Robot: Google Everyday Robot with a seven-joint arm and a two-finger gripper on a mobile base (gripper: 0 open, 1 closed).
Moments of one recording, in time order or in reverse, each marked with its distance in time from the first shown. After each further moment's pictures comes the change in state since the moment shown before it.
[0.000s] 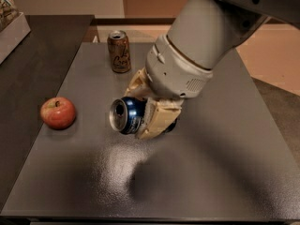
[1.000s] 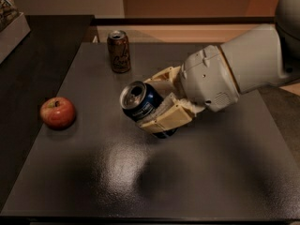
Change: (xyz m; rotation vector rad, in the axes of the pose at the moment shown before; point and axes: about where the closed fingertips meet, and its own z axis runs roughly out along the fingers) arm 0.008 -0.005 -0.019 0.192 -0.415 0.262
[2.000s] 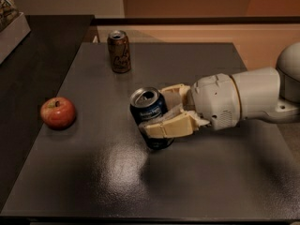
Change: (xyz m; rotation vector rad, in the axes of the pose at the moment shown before) arm 0.022 0.000 0.005 0.005 -0.287 0.221
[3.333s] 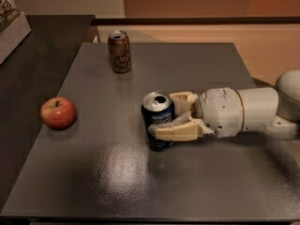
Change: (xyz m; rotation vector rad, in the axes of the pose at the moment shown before) arm 0.026 -0.016 -0.010 0.016 -0.149 -0.043
